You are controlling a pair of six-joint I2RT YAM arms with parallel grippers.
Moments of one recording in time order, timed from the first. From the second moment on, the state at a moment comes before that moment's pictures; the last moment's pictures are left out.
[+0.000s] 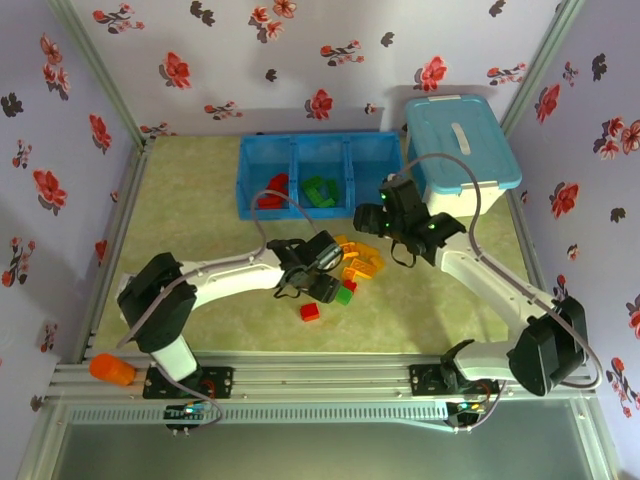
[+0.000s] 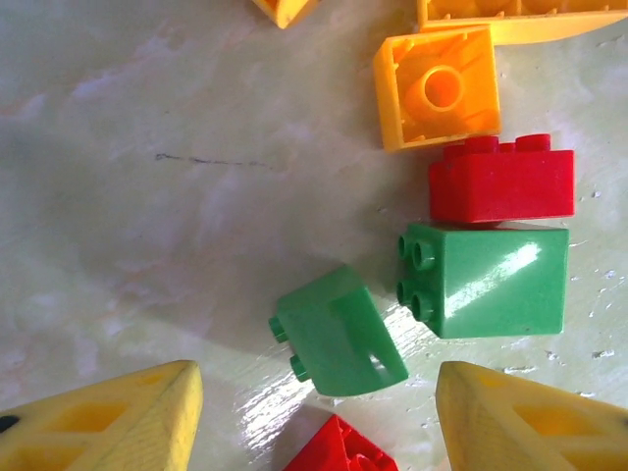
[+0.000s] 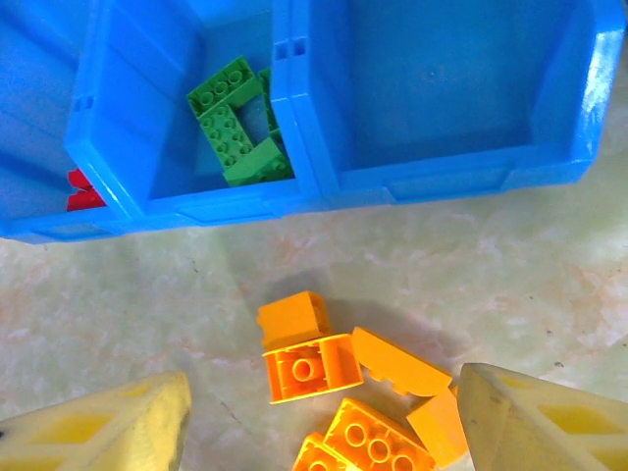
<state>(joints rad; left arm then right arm) -1.02 1.69 1.12 -0.62 -0.06 -0.41 0.57 1.29 1.06 -0.55 0.11 0.59</state>
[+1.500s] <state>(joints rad) -1.00 1.78 1.12 -0.65 -0.03 -0.44 0.51 1.09 0.89 -0.53 0.15 0.64</state>
